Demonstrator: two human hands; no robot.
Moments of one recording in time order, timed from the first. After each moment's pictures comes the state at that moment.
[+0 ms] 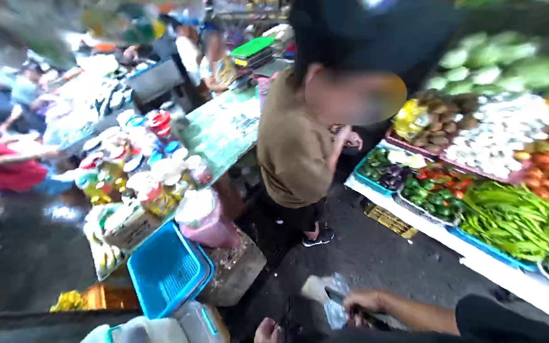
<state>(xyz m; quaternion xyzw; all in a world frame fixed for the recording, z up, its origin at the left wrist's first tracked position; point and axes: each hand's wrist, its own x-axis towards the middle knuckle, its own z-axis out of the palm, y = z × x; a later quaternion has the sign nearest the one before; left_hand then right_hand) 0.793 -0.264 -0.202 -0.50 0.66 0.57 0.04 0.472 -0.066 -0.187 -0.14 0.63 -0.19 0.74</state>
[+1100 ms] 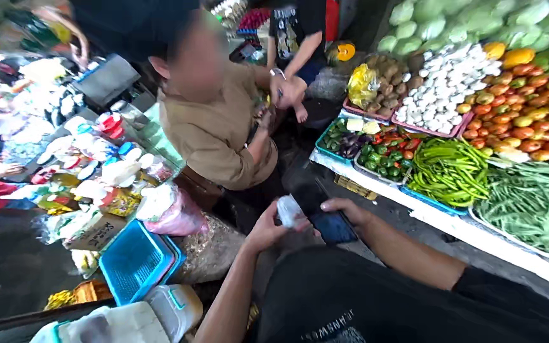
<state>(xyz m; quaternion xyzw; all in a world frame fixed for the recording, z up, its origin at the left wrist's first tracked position) 0.480 -0.189 0.004 -0.10 0.75 0.65 0.01 0.323 0.024 0.007 -0.24 0.31 -0.65 0.65</state>
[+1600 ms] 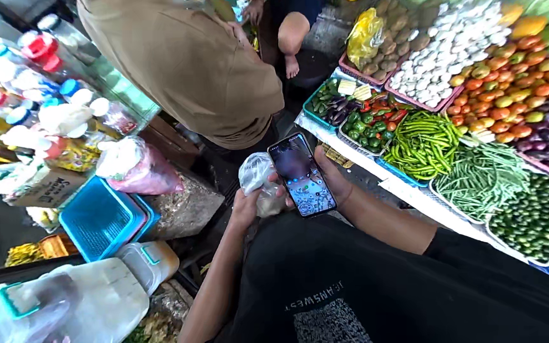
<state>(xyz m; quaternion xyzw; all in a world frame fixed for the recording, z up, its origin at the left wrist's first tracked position) 0.495 -0.153 -0.032 -0.27 0.63 0.71 -0.16 0.319 0.009 0.006 -0.20 0.17 -0.69 0.67</state>
